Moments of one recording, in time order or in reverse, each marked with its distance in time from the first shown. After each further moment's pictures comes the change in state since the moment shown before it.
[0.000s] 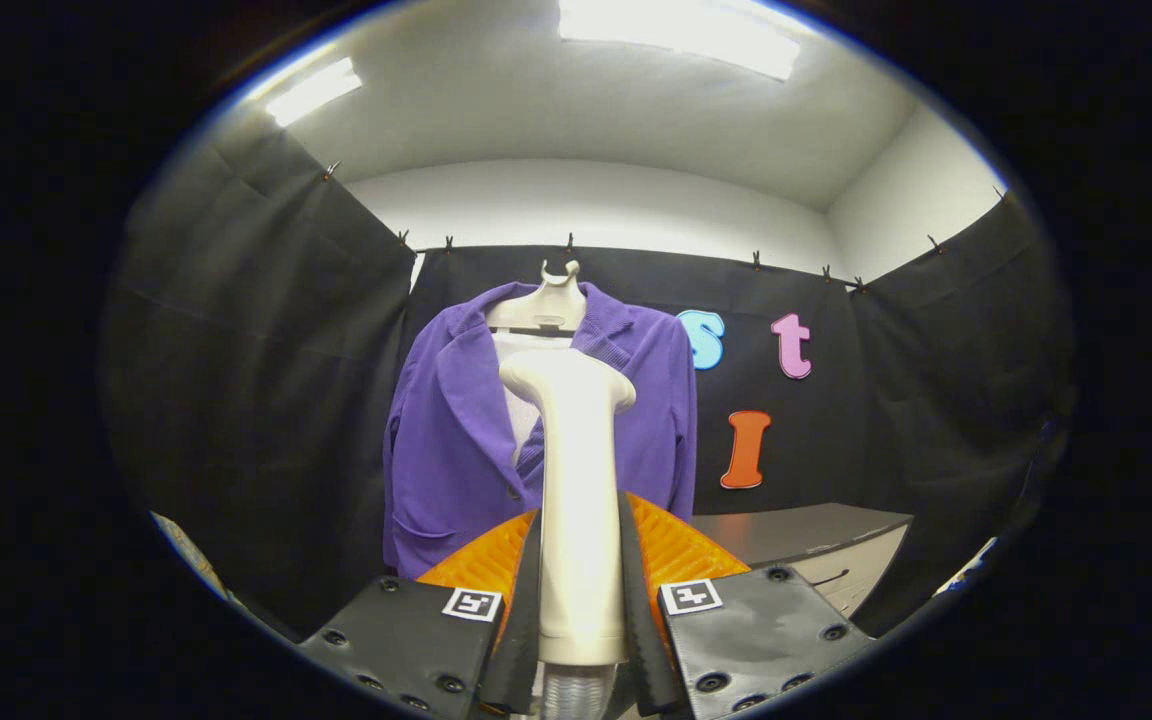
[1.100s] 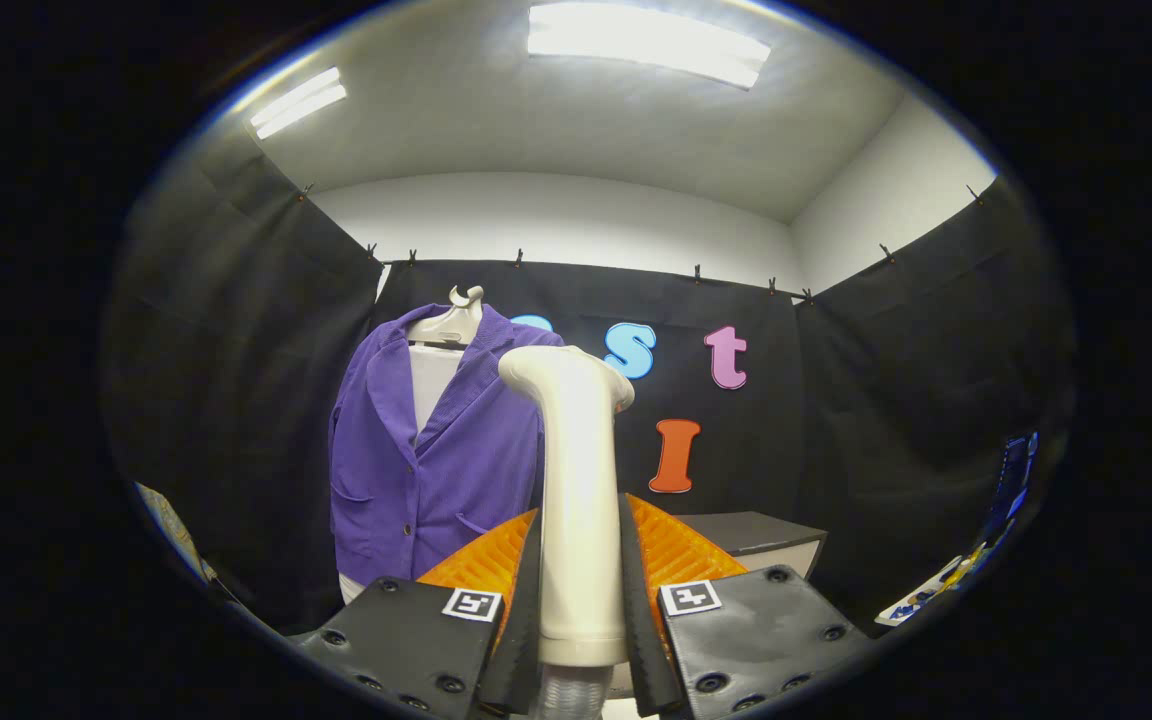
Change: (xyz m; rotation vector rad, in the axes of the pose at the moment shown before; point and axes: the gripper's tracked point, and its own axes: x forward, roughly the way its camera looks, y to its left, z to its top) arm -0.097 -0.162 -0.001 0.002 -0.012 -0.055
